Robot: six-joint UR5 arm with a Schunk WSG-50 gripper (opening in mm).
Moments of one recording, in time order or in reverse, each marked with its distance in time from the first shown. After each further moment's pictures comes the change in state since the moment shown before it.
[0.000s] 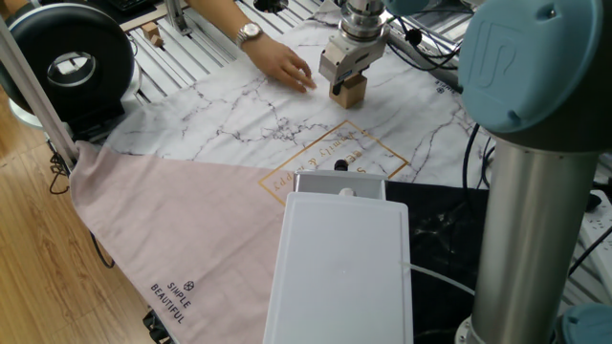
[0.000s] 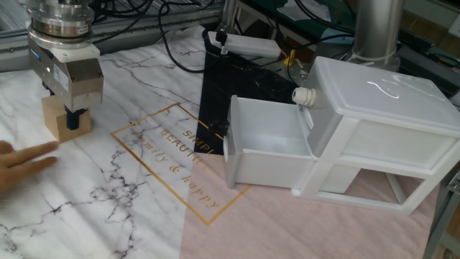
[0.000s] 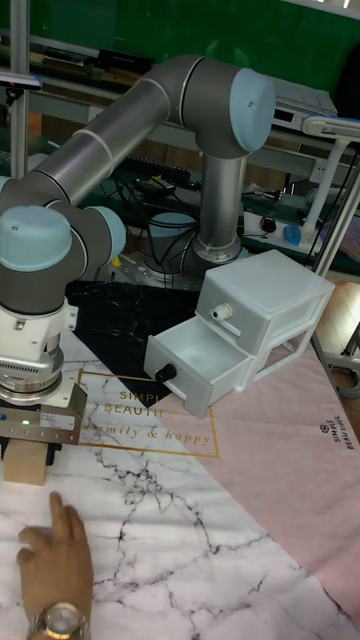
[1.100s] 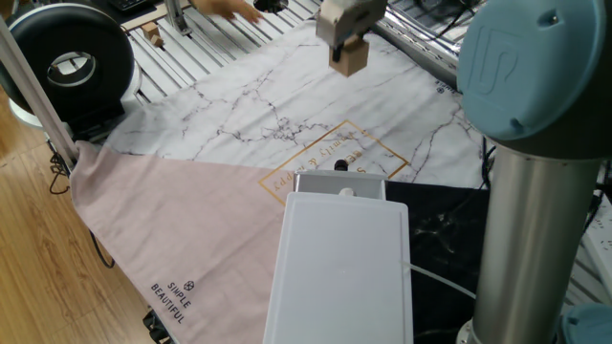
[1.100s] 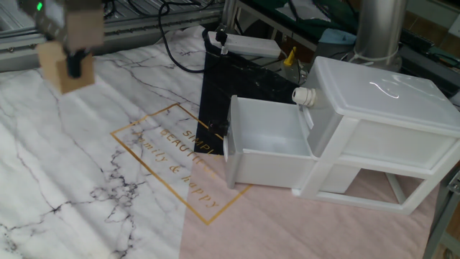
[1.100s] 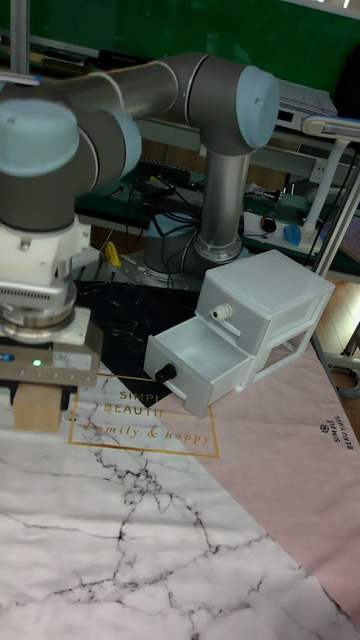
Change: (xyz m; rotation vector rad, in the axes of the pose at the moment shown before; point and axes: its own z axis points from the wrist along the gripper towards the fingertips) arm 0.012 0.020 -0.127 -0.064 0.098 -0.022
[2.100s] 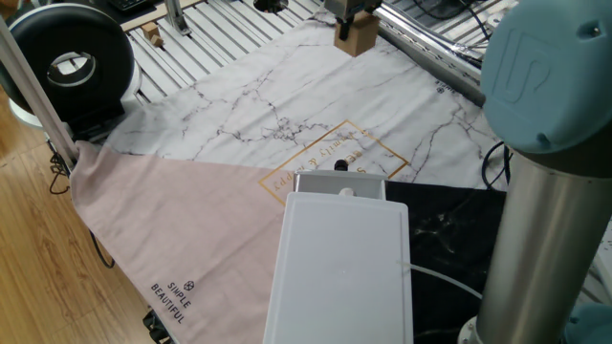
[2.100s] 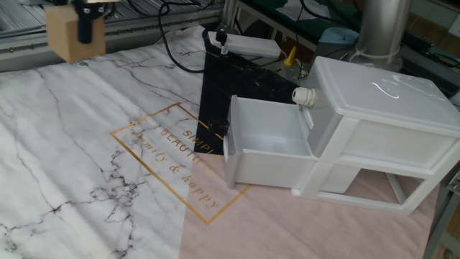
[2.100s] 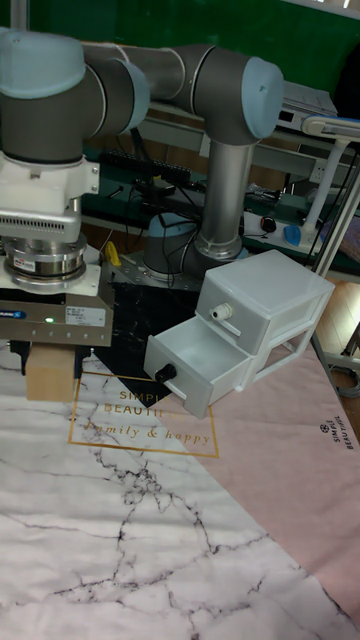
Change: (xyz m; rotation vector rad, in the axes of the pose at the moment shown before) arm -0.019 0.004 -0.044 0.002 -0.154 -0.065
